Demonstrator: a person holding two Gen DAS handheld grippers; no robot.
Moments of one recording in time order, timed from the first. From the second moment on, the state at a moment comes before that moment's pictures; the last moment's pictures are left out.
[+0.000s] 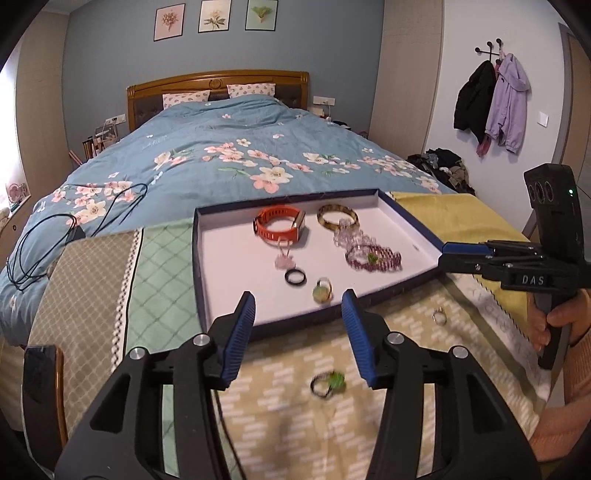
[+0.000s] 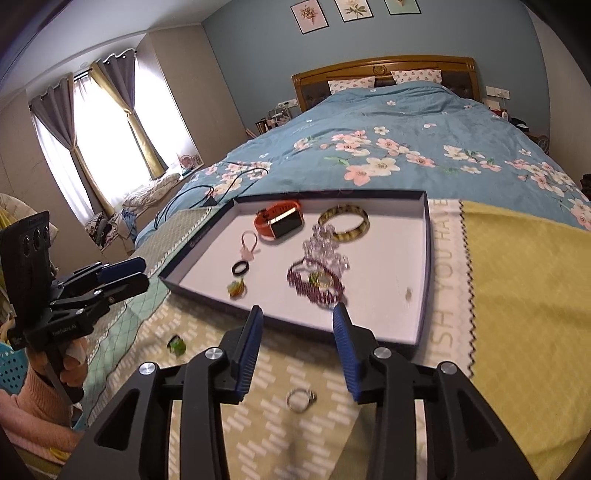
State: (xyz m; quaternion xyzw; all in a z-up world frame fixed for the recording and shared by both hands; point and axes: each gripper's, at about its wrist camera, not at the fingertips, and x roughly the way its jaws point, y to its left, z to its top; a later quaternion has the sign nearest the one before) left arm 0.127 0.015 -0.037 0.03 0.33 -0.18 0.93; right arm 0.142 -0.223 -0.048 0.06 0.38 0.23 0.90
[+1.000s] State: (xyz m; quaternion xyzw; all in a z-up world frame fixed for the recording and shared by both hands) left arm 0.128 -0.011 -0.097 0.06 0.43 -0.21 0.88; right arm 0.125 -0.215 -0.085 0.03 0.43 0.21 0.87
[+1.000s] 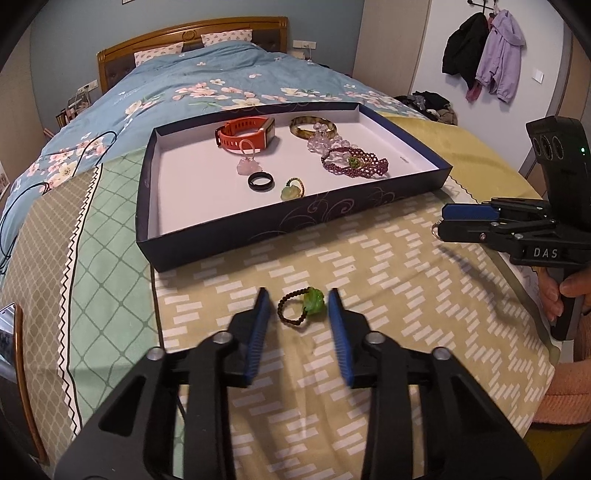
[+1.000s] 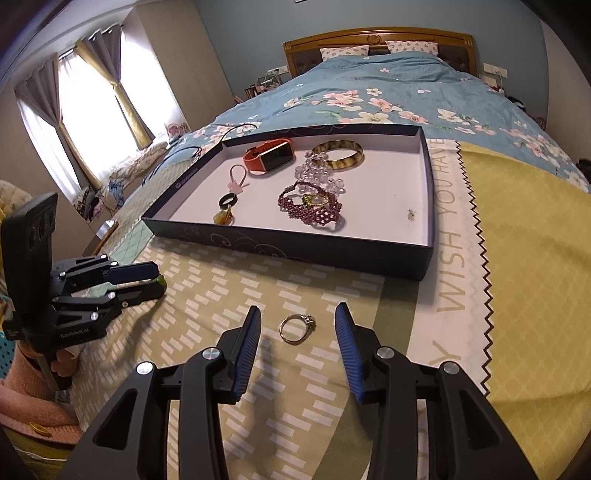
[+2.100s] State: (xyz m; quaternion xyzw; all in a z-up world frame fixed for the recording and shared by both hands) left arm 0.121 -0.013 -0.092 0.05 0.42 -0.21 0.88; right arm 0.123 -0.220 -0.081 0.03 0.42 0.20 0.88
